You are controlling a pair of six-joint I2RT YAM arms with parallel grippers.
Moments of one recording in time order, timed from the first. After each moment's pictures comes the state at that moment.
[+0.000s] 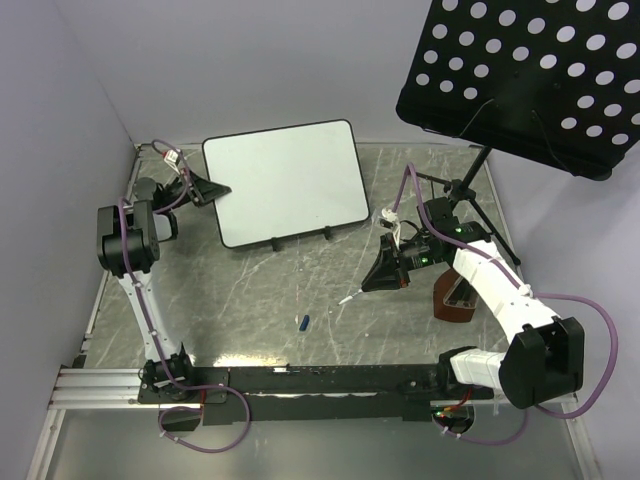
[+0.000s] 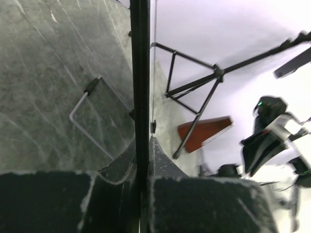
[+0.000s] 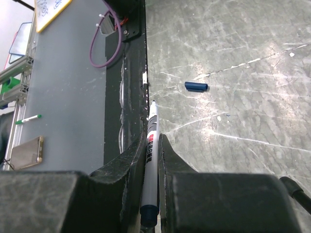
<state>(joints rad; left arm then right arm) 0.24 2.26 1.20 1.30 1.27 -1.25 0.25 1.23 0.96 -0.91 -1.21 -0.64</state>
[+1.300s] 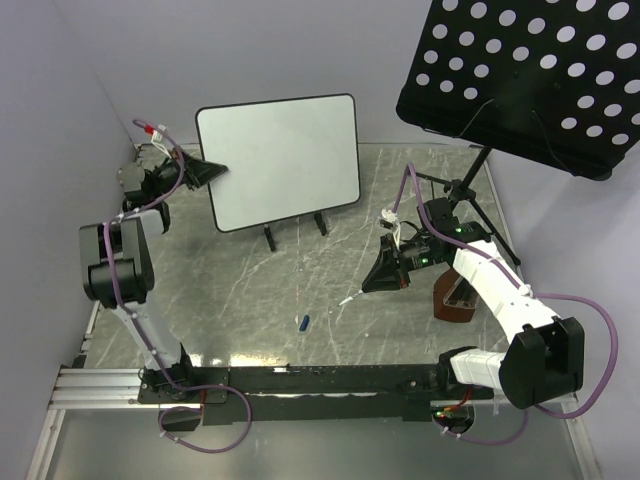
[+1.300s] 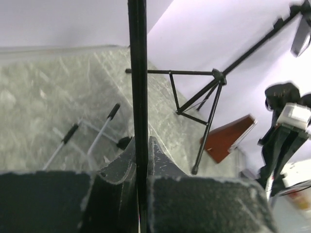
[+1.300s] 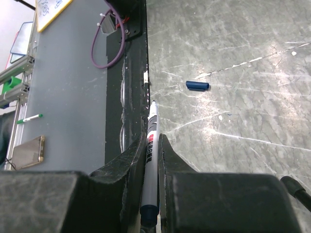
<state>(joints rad) 0.21 1.93 1.12 1.21 1.19 -1.06 0.25 1.23 0.96 -0.92 -1.22 -0.64</state>
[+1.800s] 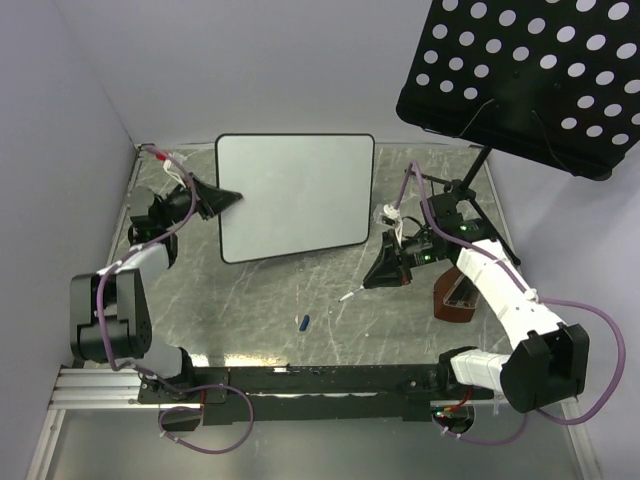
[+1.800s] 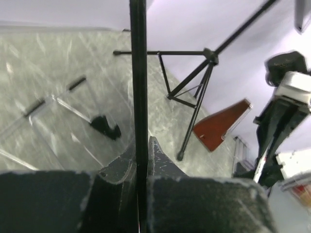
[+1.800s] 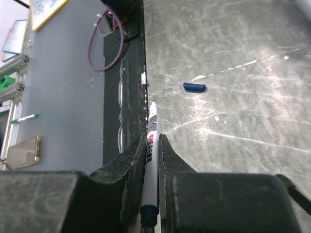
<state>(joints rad) 0.12 1.51 0.77 1.00 1.11 -0.81 0.25 1.22 1.00 -0.94 -1.20 -0.64</state>
